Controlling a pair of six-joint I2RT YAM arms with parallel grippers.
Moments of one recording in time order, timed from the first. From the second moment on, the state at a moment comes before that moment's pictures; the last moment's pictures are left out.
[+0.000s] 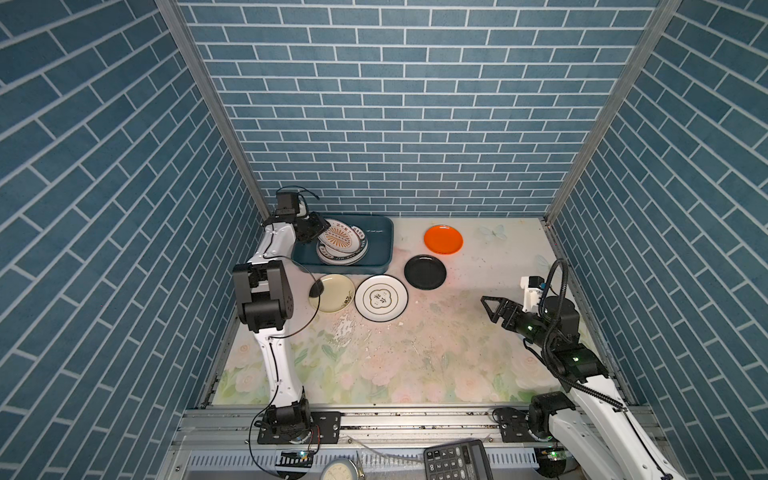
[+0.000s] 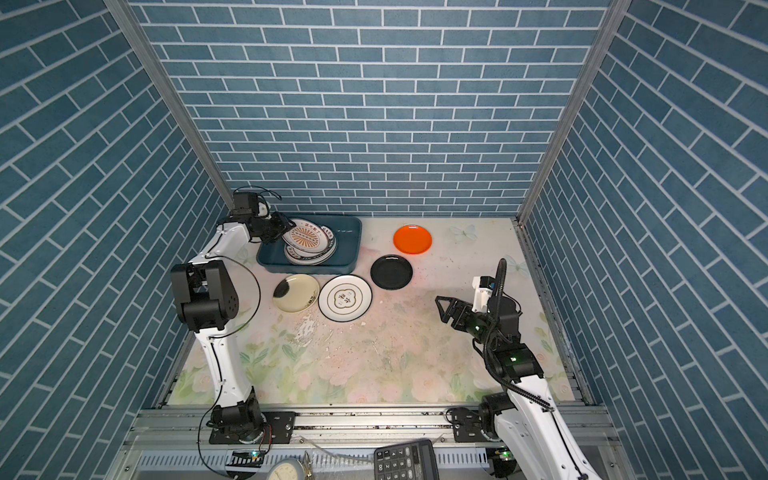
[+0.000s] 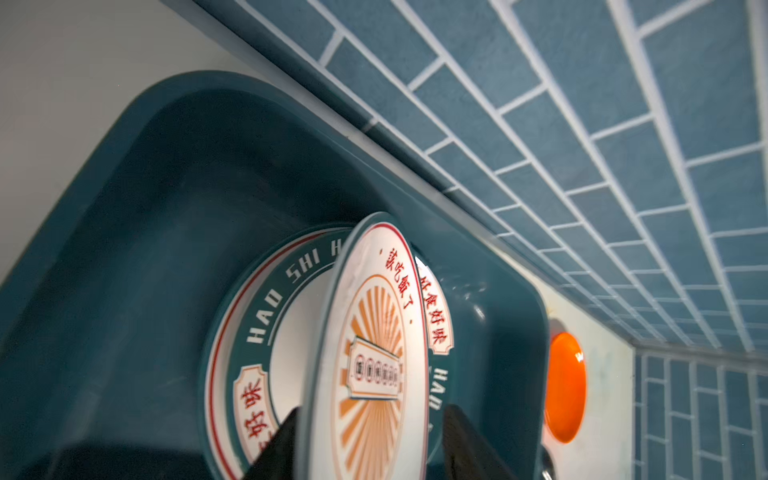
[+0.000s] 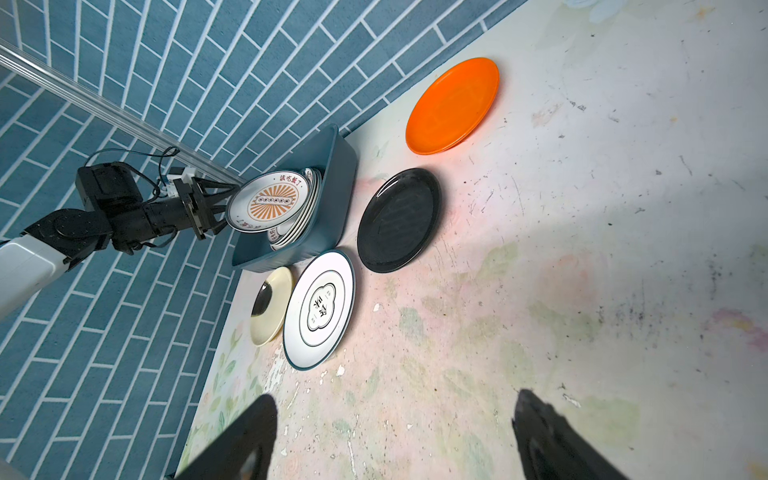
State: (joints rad) left arm 0.12 2.17 1.88 -0.54 0.41 -0.49; right arm 0.23 0.64 0.45 -0.25 -0.37 0.63
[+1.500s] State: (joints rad) left arm -0.24 1.06 0.81 -0.45 0.12 -0.61; right arm 0.23 0.53 0.46 -0.51 -0.44 0.68
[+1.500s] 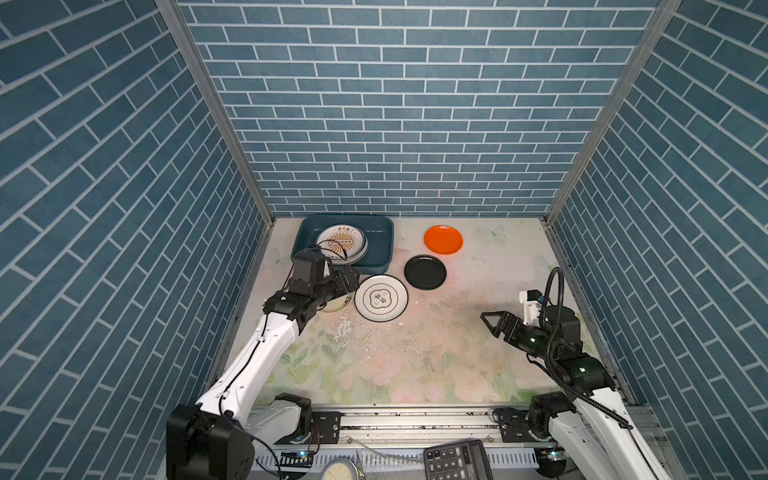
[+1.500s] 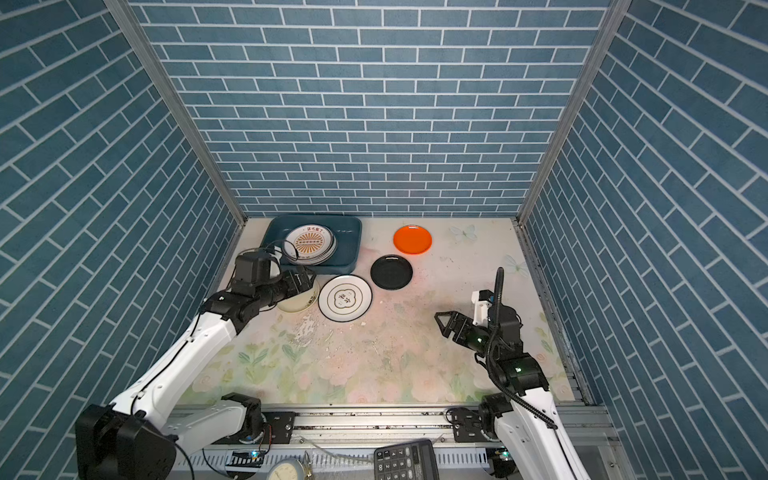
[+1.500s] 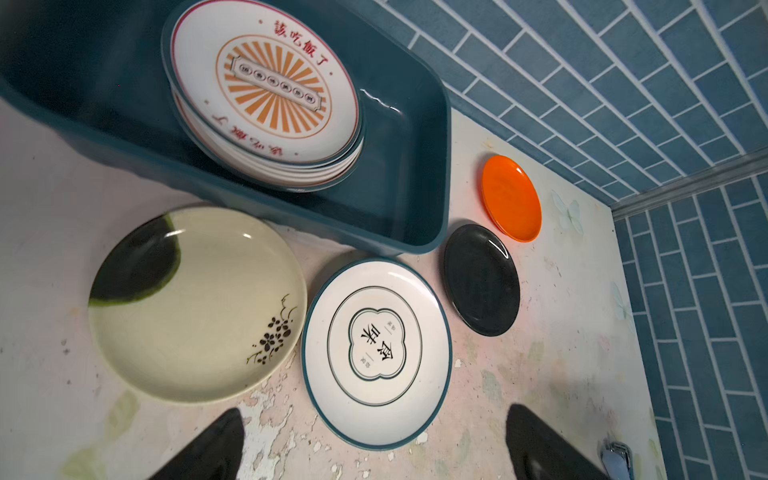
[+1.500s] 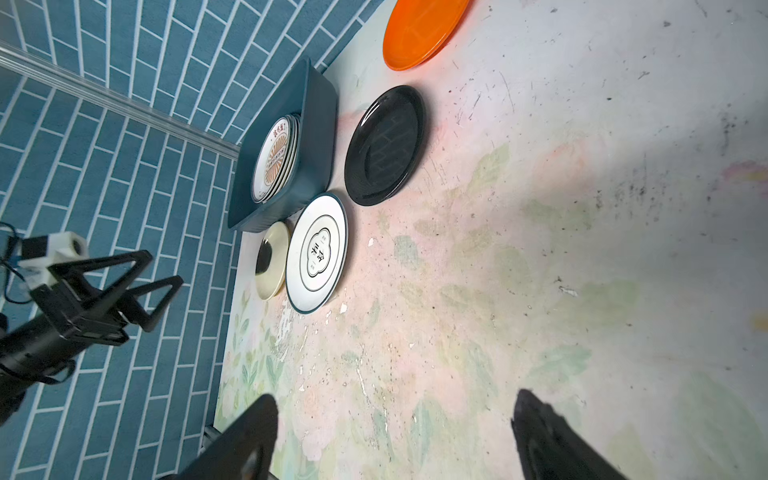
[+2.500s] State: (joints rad) left arm -0.24 0.94 0.41 -0.10 0.22 -0.85; right arm 0.41 0.88 0.47 -0.17 -0.41 0.80
